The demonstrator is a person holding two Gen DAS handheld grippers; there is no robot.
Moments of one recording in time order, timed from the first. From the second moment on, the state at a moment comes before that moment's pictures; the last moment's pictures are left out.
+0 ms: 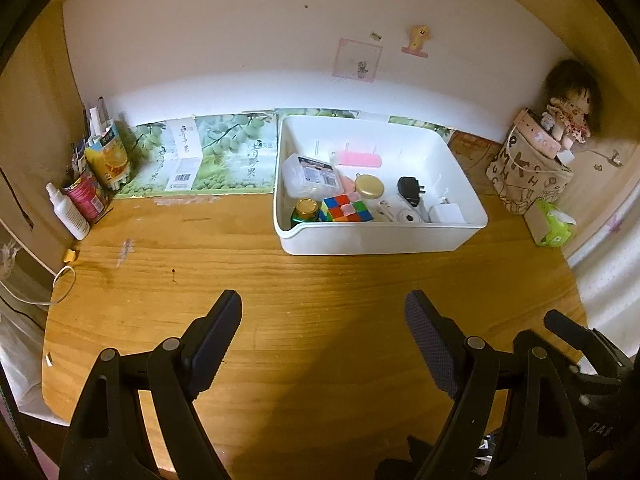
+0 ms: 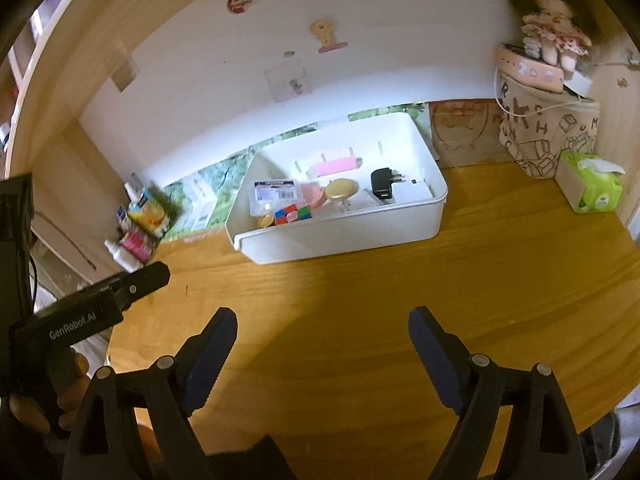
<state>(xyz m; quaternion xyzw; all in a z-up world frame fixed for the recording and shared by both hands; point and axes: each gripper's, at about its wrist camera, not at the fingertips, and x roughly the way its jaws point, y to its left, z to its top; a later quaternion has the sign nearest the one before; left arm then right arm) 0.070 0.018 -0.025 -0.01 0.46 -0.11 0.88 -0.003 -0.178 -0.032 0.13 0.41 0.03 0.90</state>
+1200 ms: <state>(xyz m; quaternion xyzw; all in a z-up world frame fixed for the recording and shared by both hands) 0.036 -0.004 0.010 0.00 0.40 -0.01 0.92 -0.004 -0.189 0.004 0.07 0.41 0.01 0.91</state>
